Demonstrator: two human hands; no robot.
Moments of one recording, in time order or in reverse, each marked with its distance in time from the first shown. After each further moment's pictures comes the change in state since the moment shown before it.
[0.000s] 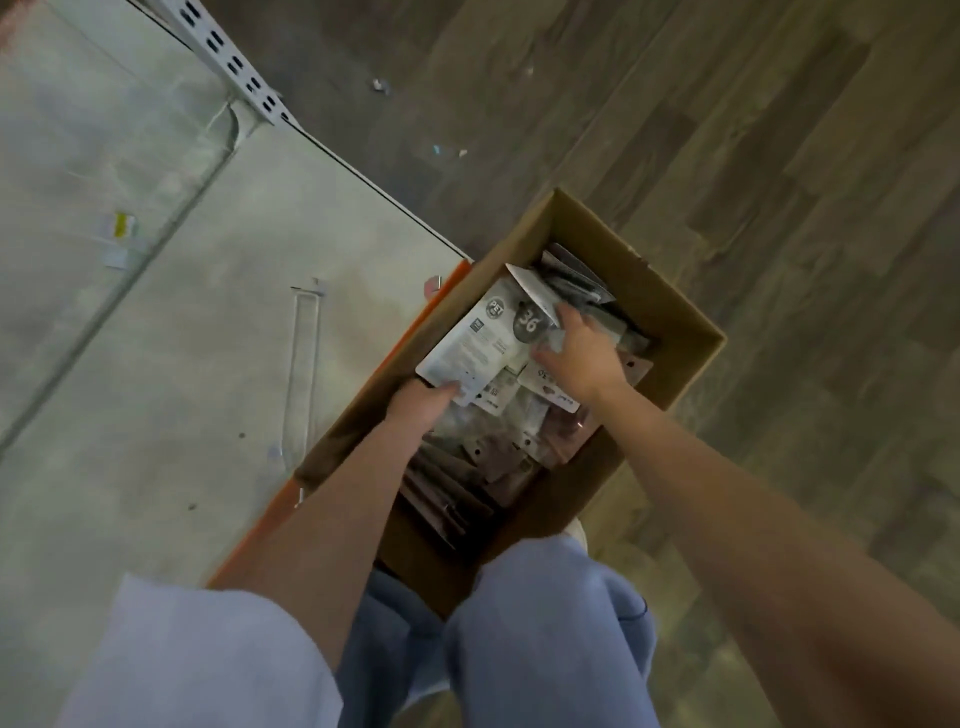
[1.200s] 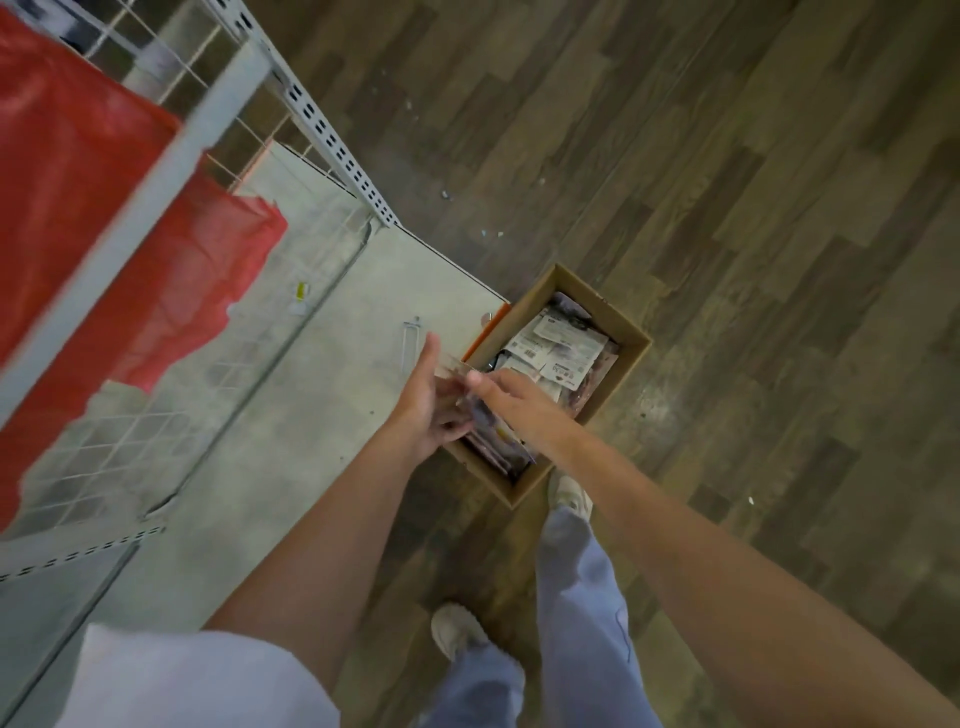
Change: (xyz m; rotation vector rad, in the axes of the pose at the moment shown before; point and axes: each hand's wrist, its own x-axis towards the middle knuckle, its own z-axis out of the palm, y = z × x) left_hand -0.333 0.031 -0.128 -0.564 -0.159 0.058; right_hand -0.317 -0.163 -0.114 0.470 -0.297 -0.203
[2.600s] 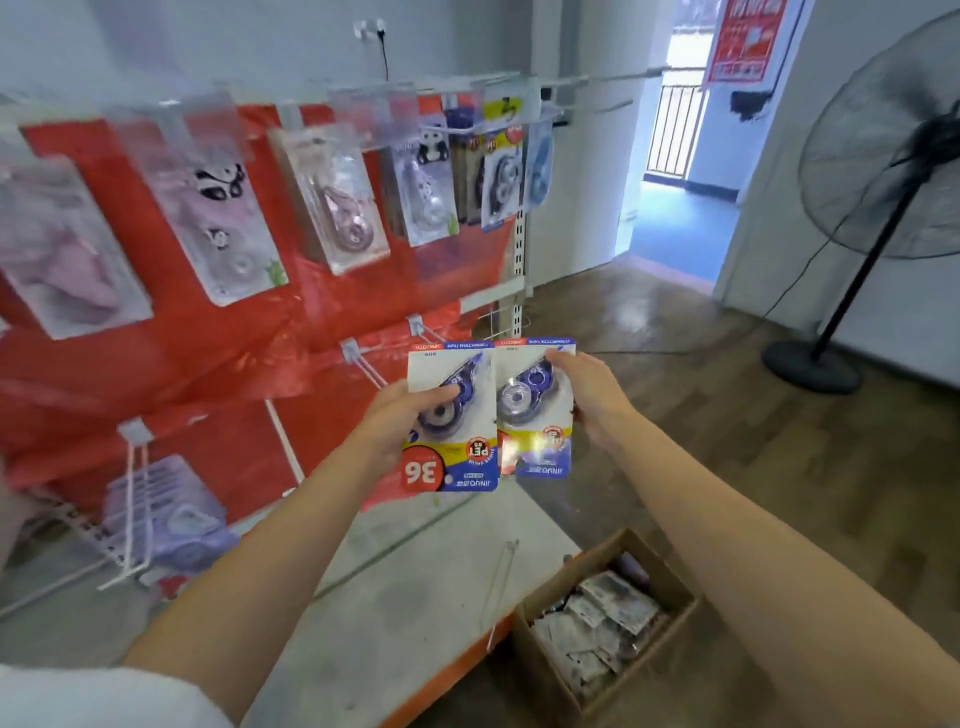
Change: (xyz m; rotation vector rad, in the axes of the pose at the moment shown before) left_hand -0.418 0.020 -0.248 -0.197 0.018 0.956; right_hand -0.282 -0.290 0.150 0.289 0.301 -0.543
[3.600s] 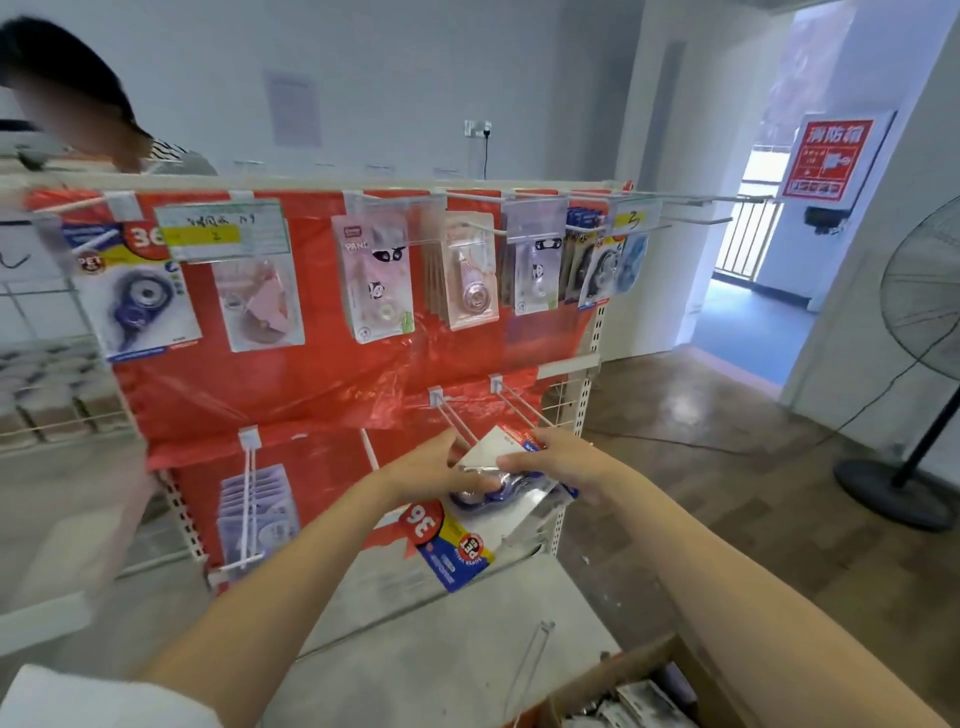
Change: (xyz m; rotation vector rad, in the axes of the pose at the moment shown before) left_hand -0.041 0.029 -0.080 0.779 -0.206 0.079; right_hand -0.018 -0.007 0.100 -0.576 -0.475 -0.103
